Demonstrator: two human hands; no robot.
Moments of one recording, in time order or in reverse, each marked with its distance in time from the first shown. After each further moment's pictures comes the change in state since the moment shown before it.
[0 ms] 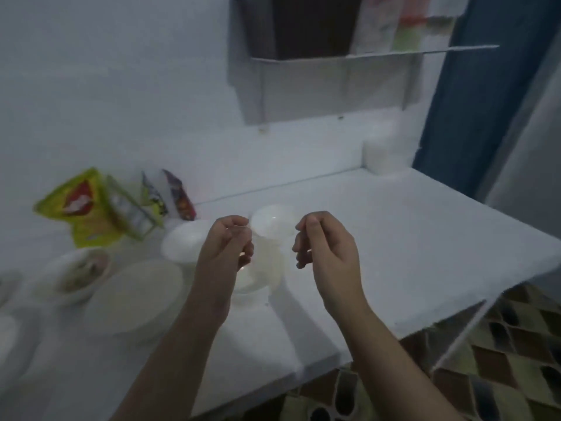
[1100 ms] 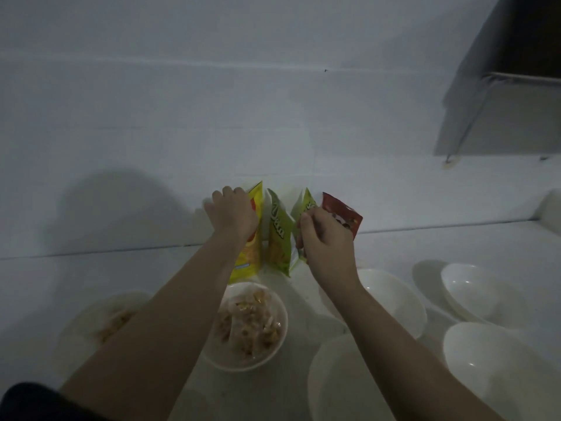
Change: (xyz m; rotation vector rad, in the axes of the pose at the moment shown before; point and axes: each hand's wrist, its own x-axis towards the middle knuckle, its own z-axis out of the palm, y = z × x) left_hand 0.337 -0.031 -0.386 1.623 0.260 -0.099; right_hand 0.123 0.112 0.432 -0.445 -0.141 -0.139
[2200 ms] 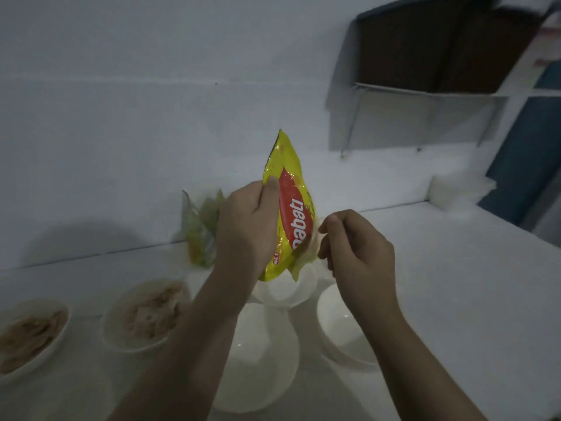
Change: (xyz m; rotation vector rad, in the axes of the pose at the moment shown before) left_hand -0.221 0.152 -0.132 -1.246 0.084 0.205; right_hand -0.087 -0.025 -0.217 0.050 0.216 -0.009
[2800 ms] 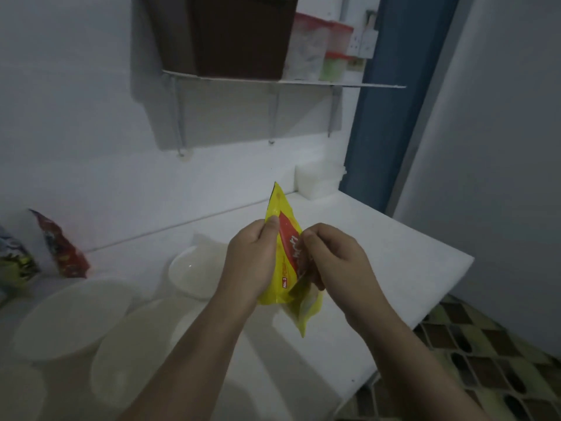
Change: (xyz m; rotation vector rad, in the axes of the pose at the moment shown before) left_hand -0.099 0.061 0.305 -0.155 -0.434 -0.216; right_hand 0.038 0.110 -0.283 -0.117 -0.014 0.296
